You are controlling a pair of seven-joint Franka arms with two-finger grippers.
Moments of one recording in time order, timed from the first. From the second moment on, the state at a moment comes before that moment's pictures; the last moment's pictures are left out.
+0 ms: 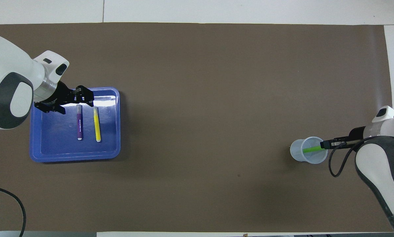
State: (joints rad) left arm 0.13 0.18 -0.29 -1.80 -0.03 1.83 -0.35; right arm -0.42 -0.18 0.25 -2.38 0.25 2.09 -0.40
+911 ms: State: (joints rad) left arm 0.11 0.01 -0.45 -1.76 -0.40 1.83 -1.19; right arm -0.41 -0.18 0.26 -2.37 0.30 2.08 -0.40
